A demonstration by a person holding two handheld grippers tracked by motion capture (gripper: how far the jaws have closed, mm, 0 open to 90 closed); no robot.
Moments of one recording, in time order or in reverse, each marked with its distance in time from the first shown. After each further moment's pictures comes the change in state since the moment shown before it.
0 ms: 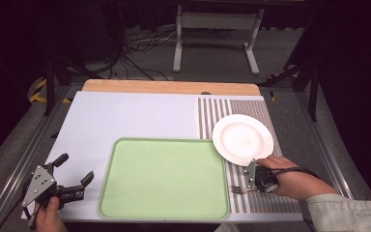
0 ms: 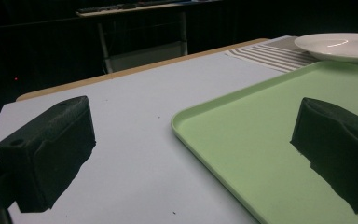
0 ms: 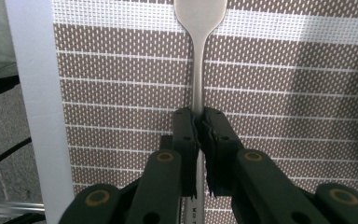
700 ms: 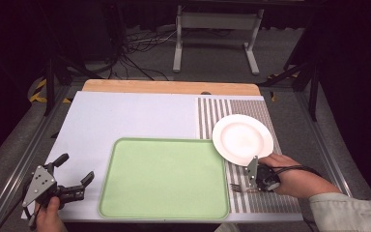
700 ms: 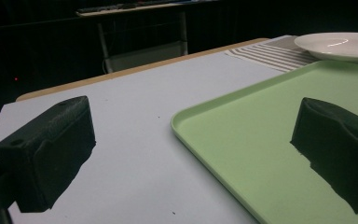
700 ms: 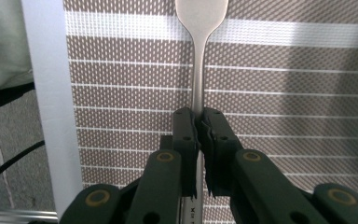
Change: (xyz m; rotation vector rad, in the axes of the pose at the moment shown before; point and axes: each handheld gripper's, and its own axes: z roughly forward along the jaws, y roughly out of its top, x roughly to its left) left arm -0.001 0.000 0.000 0.002 0.001 0.002; right arm 0.000 -0.002 -0.012 -0.039 0.005 0.031
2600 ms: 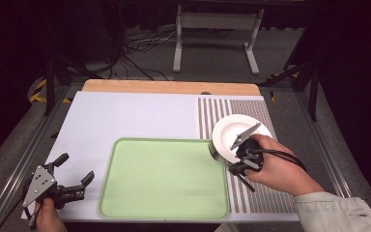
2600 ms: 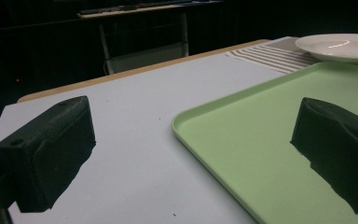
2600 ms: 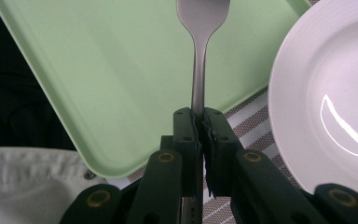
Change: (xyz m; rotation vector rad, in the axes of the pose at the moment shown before) left arm 0.000 0.000 0.000 -0.005 0.005 0.002; right arm -0.002 0.060 -0.075 -0.405 -0.031 0.631
